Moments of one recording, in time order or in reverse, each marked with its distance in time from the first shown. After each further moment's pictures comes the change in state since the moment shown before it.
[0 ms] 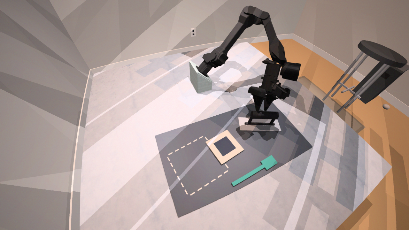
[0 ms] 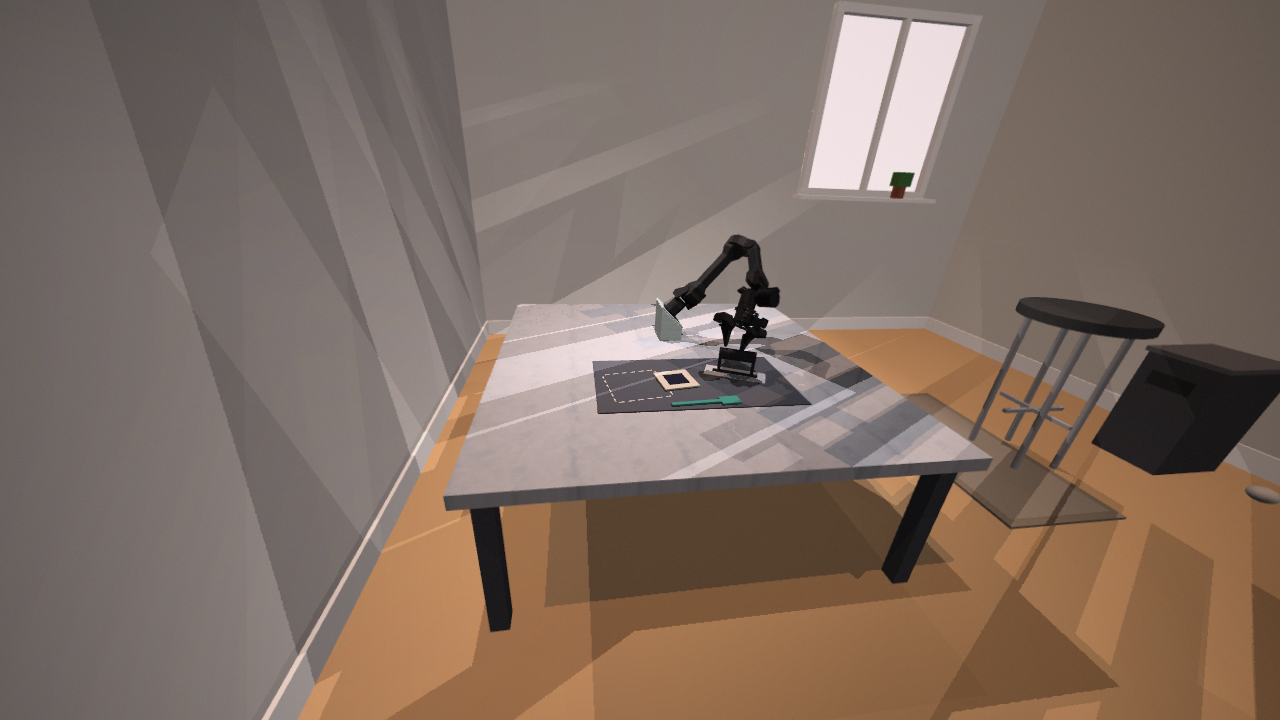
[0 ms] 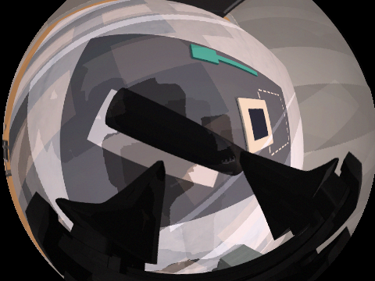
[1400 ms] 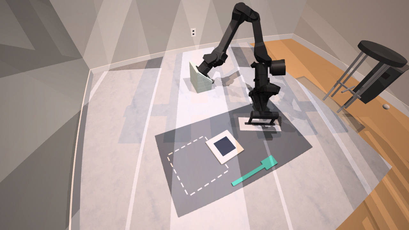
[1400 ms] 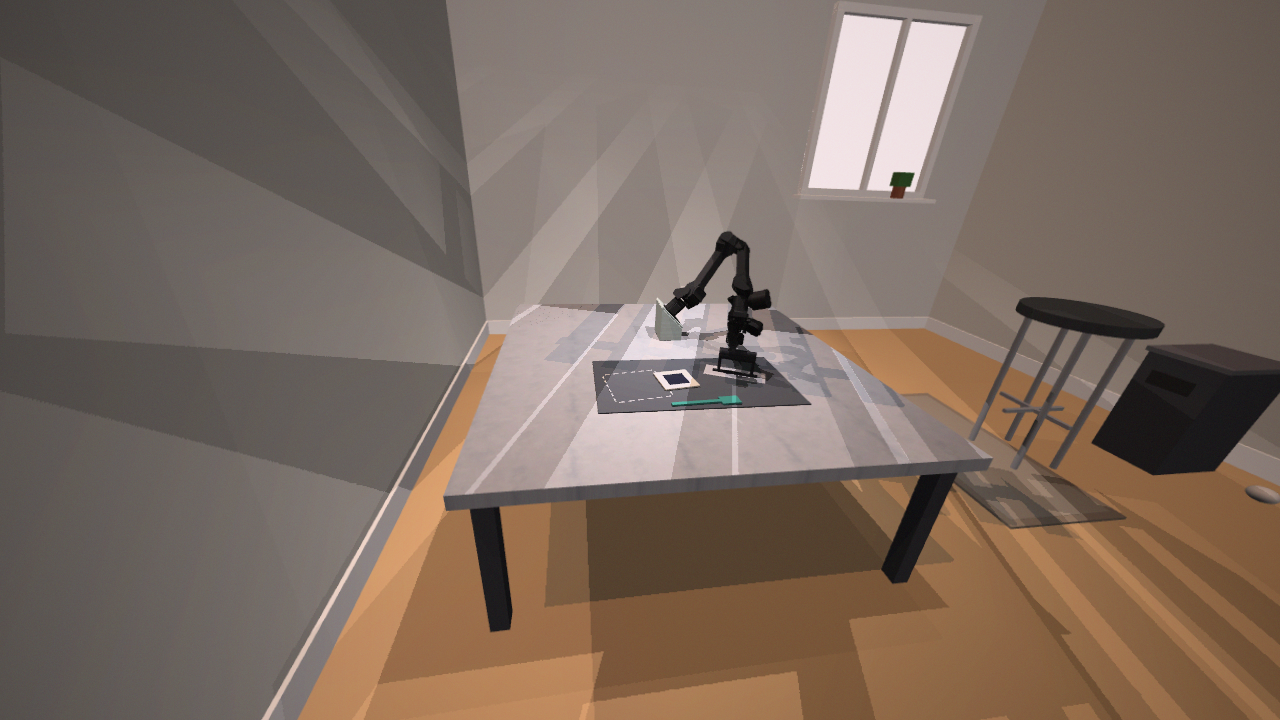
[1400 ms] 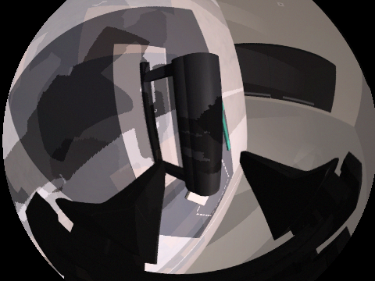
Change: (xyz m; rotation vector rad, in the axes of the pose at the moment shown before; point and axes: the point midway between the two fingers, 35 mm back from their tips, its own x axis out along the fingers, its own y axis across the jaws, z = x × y) arm 0.003 0.003 -0.014 -0.929 -0.272 -0.221
